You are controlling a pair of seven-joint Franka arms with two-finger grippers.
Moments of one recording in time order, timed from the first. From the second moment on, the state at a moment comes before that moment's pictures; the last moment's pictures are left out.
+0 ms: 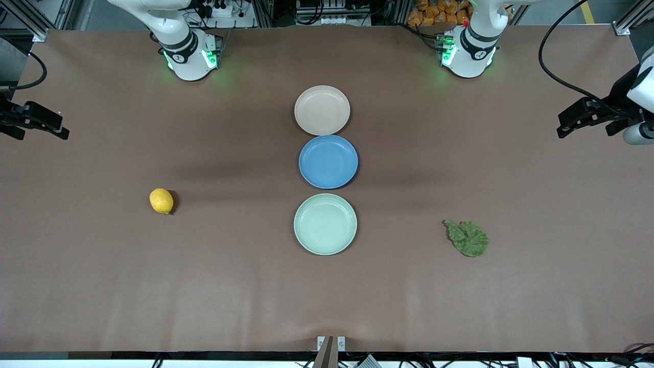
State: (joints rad) left arm -0.05 0.03 -0.04 -1.48 0.02 1.52 -0.12; right arm -0.07 0.00 -0.02 -1.56 0.03 1.54 -0.07
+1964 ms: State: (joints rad) left arm -0.11 0.43 -0.06 -1.72 0.02 2.14 -0.12; right arm -0.07 0.06 -0.03 -1.79 0.00 1.79 -0.13
